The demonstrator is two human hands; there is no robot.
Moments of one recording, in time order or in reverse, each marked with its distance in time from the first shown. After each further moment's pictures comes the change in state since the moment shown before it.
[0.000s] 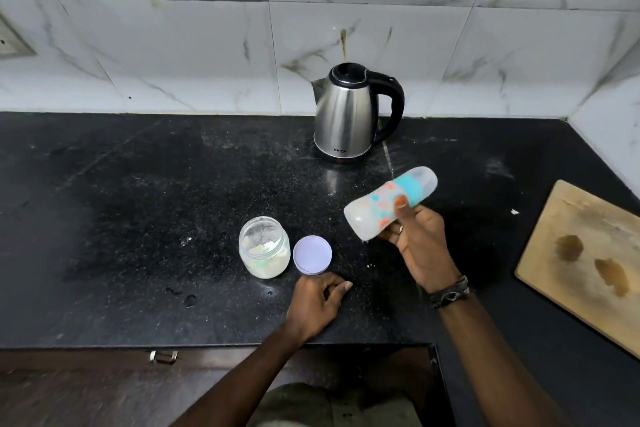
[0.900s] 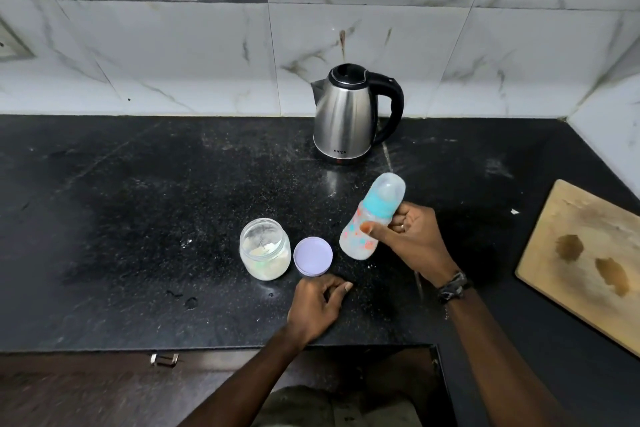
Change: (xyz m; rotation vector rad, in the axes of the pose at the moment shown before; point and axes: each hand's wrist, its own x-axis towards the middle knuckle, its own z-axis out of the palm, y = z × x) left_hand -0.007 -0.001 0.006 -0.017 0.042 0.004; right_hand 0.006 0.004 -0.004 -0.252 -0.092 -0.063
